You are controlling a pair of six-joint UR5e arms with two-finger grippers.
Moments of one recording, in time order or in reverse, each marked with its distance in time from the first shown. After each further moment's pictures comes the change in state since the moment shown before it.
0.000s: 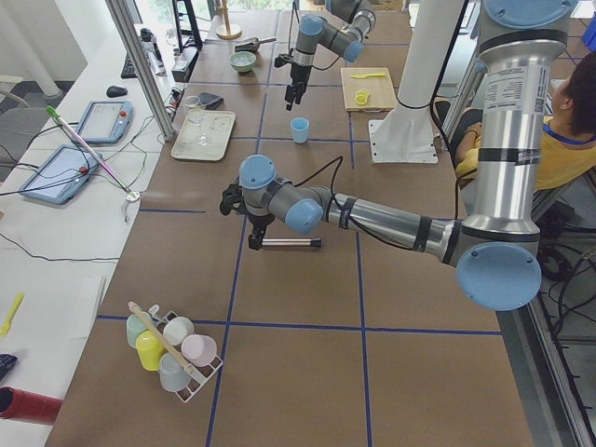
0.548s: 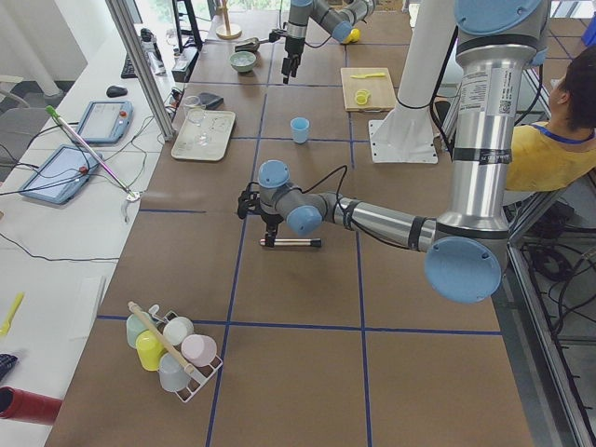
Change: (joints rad) left arm 0.186 -0.030 0.144 -0.200 0.125 -0.332; right arm 0.146 -0.201 0.142 0.002 0.154 -0.194
